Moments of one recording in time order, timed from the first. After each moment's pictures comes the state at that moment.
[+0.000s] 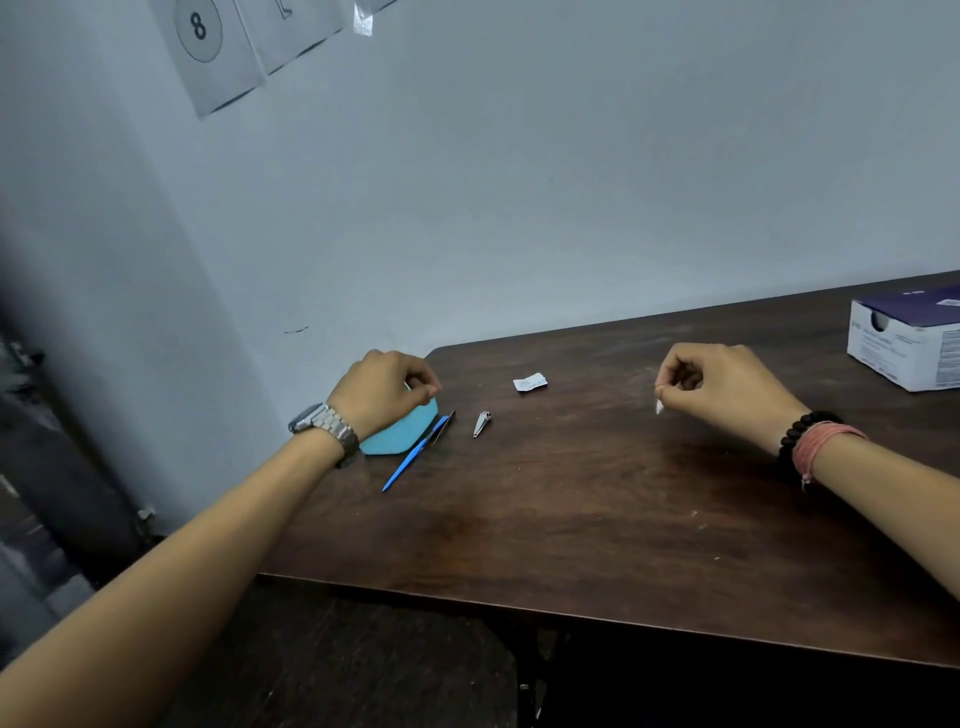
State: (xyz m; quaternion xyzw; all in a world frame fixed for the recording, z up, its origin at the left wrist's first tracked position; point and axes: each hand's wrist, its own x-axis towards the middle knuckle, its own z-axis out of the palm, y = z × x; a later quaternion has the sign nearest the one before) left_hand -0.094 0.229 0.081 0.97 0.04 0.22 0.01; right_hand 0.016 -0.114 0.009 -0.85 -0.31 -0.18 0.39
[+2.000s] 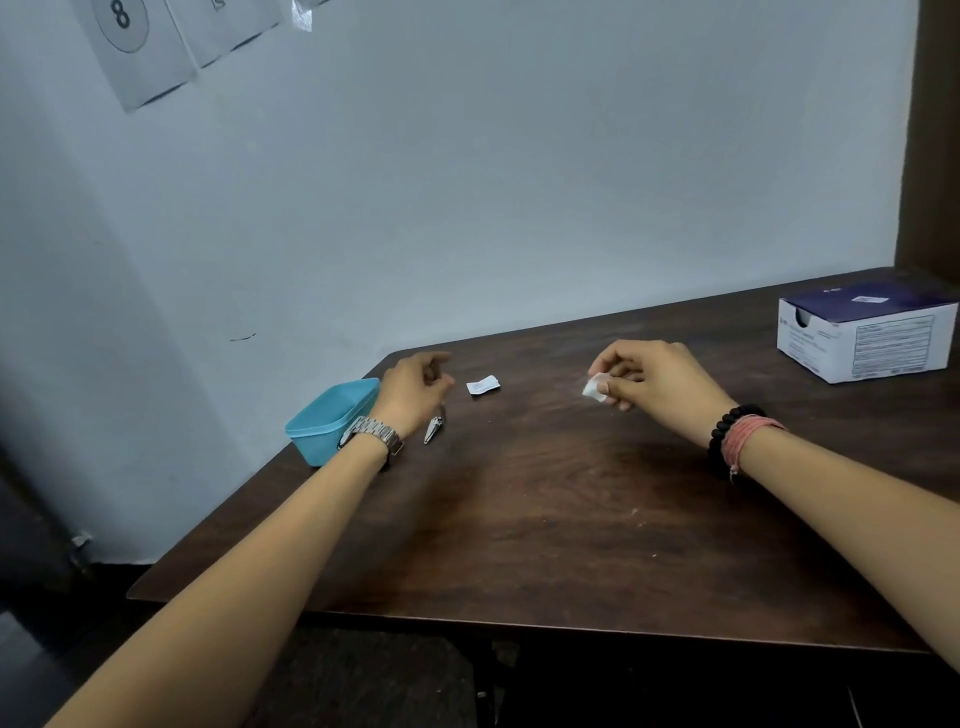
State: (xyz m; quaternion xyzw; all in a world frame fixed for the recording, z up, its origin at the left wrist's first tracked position) left_hand -0.026 0.173 0.040 0.93 0.08 0.26 0.23; right_hand 0.023 -0.112 0.005 -0.80 -0.31 -0.12 0.49
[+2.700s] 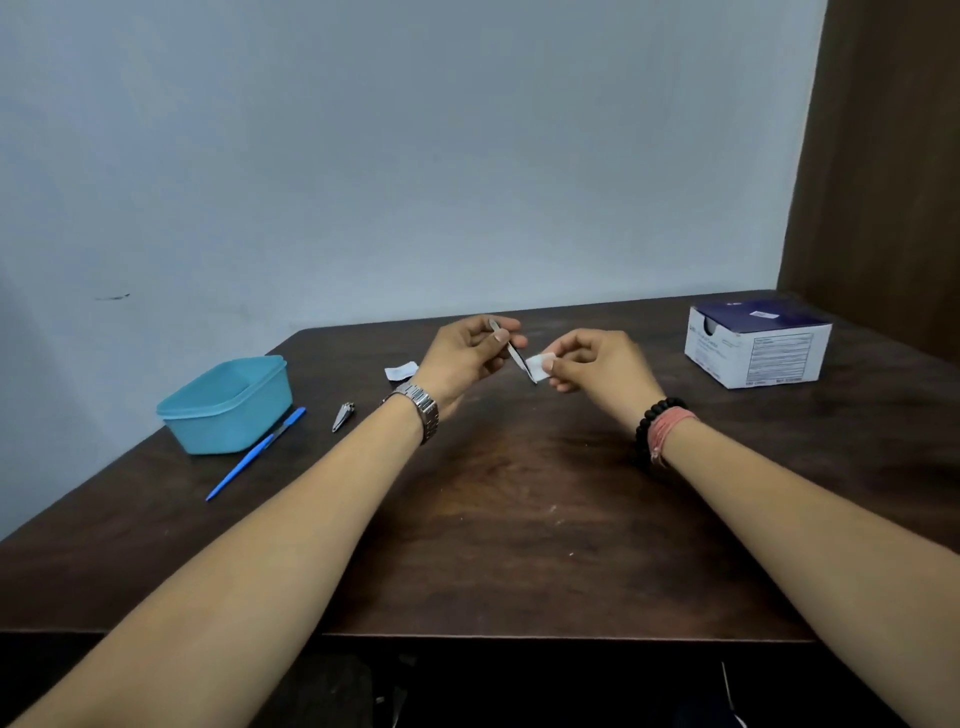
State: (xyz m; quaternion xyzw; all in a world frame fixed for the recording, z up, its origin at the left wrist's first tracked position) left_hand 0.029 0.064 0.011 0.73 -0.12 0.10 0.67; right_hand 0.039 -0.119 -0.005 -0.76 -0.19 -0.10 0.61
